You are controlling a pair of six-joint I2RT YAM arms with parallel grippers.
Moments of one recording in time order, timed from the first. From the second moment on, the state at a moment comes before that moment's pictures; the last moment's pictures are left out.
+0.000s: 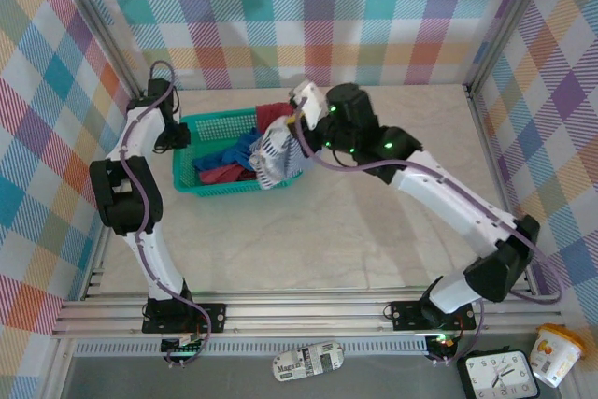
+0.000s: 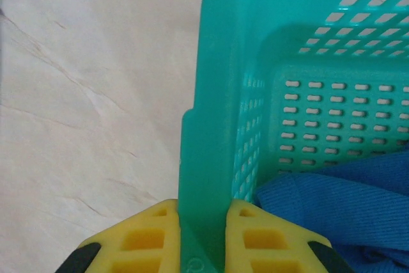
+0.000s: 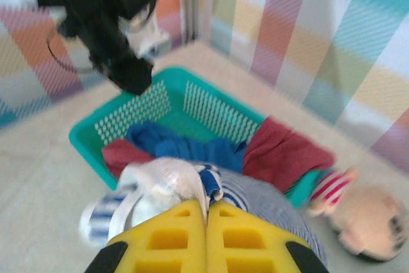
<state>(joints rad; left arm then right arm) 0.14 2.01 1.74 -0.95 -0.12 -0.03 0.78 1.48 1.62 -0.48 -0.07 -0.09</state>
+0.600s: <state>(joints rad) 0.25 2.33 2.21 -0.98 -0.34 0.05 0.73 1.23 1.82 -0.56 0.07 -0.27</state>
